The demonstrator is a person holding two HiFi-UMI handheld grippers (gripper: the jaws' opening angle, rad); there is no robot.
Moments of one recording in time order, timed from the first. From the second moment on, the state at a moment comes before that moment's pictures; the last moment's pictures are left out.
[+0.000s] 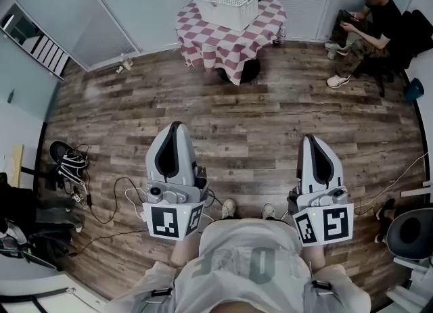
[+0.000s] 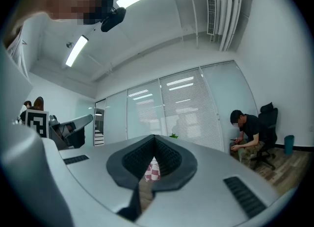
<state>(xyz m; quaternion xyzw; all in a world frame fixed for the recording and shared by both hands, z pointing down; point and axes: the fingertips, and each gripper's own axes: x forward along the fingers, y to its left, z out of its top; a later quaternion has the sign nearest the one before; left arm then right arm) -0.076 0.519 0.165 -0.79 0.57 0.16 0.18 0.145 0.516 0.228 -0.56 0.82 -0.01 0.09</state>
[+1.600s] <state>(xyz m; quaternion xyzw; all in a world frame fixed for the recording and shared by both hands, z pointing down) -0.014 0.401 0.205 -0.79 0.57 0.17 0.15 0.209 0.444 0.279 -0.57 0.82 -0.07 0.04</state>
